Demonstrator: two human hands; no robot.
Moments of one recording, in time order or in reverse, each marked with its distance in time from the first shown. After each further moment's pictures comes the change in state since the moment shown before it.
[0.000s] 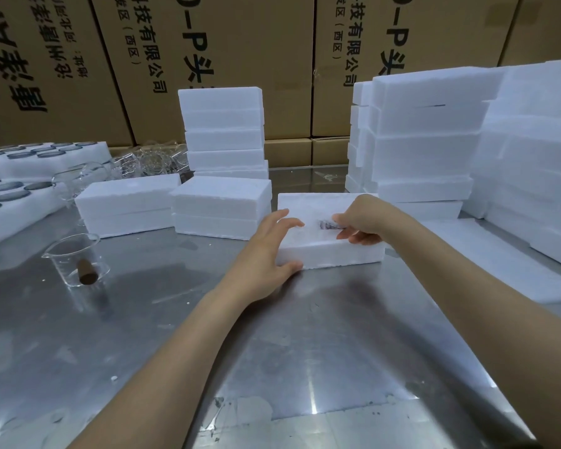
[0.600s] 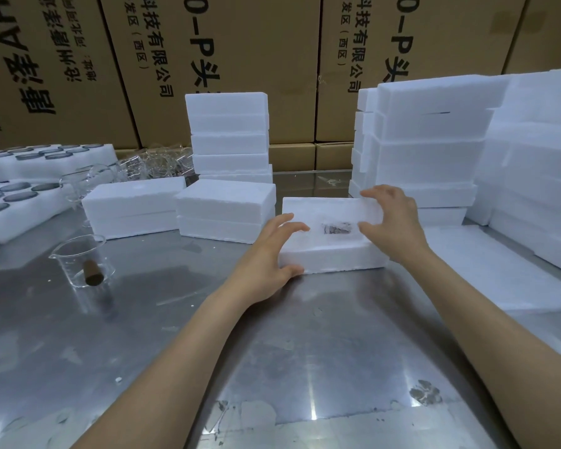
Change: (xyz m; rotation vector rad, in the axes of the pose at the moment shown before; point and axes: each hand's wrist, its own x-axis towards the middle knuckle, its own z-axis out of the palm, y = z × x) left_hand 0.000 -0.002 -0.004 -0.046 -0.010 0.013; right_hand 0.011 0.053 0.001 -0.107 0.552 -0.482
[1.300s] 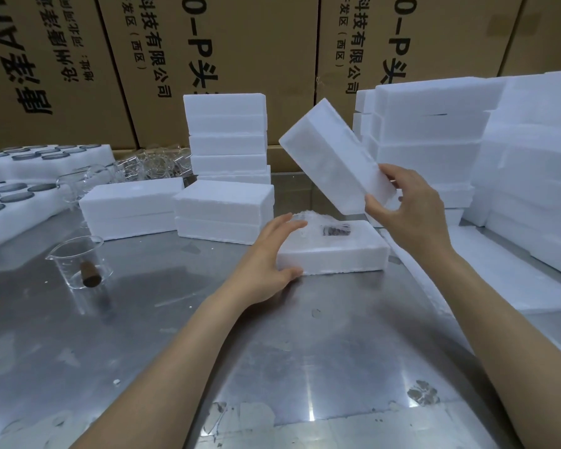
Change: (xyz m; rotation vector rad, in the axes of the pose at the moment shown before) left_hand 0.000 0.000 0.001 -0.093 -0.015 -0.015; right_hand -0.005 -0.009 -0.026 0.099 0.278 -0.182
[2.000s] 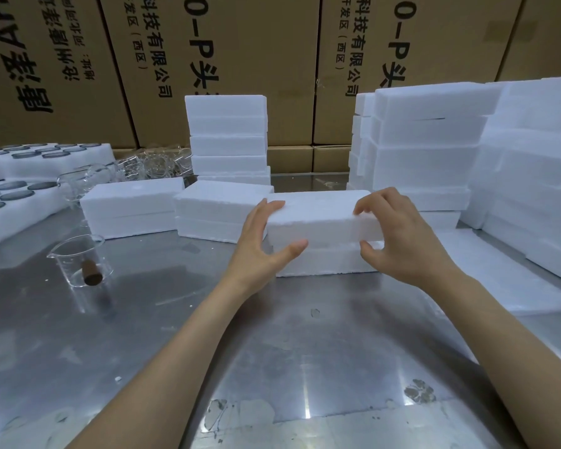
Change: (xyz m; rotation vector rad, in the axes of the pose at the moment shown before) left_hand -0.001 0.008 -0.005 -0.280 0.259 -0.081; right_hand -0.027 -0.001 -0.009 -0.188 -0.279 -0.280
